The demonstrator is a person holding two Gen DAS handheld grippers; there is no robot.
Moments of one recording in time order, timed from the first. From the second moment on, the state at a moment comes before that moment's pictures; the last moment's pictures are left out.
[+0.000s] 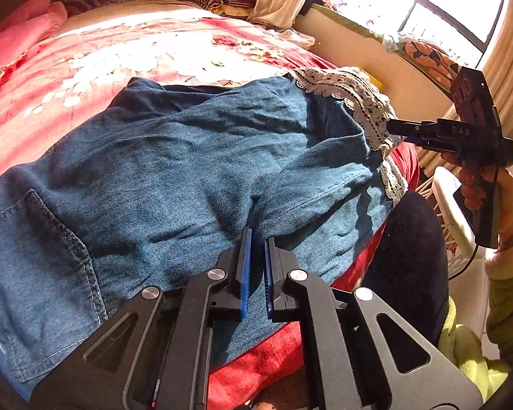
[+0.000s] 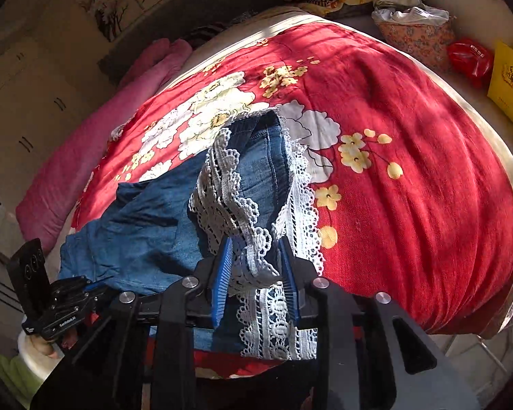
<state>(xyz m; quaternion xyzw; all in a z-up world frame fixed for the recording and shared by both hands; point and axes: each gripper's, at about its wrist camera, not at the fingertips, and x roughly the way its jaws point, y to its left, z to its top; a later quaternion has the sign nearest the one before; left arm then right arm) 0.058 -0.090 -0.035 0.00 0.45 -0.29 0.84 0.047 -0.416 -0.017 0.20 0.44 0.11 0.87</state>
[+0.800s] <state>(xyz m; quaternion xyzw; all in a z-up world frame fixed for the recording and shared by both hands) 0.023 -0.100 -0.032 0.07 0.45 -0.31 0.84 -0.001 -0.427 -0.045 0.18 0.48 0.13 0.85</state>
